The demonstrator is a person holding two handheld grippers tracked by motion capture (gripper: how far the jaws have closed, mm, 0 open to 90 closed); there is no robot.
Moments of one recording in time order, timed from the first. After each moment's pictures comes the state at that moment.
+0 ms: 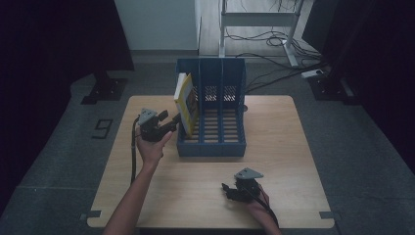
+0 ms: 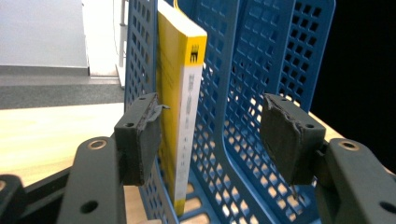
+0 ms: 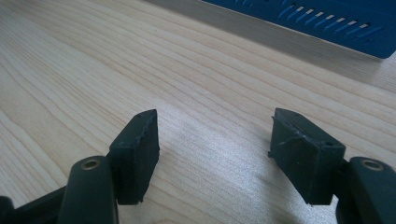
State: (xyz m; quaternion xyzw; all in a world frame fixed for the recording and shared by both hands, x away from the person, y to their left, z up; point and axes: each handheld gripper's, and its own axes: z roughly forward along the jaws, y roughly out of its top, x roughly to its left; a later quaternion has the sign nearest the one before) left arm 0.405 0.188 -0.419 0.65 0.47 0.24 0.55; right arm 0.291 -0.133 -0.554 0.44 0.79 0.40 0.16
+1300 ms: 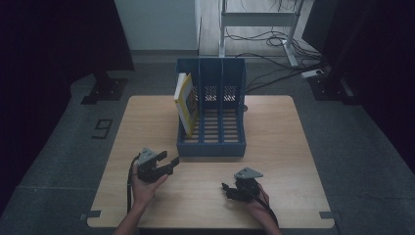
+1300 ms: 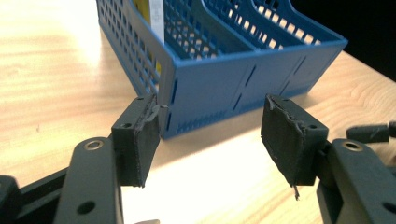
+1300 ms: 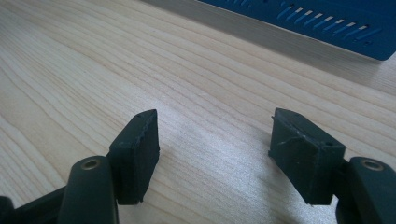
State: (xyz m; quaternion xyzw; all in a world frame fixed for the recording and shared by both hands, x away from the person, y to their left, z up) left arm 0.319 0.204 -0.500 0.72 0.46 0.17 0.49; right arm 0.292 -0.133 -0.554 0.43 0.79 0.39 0.16
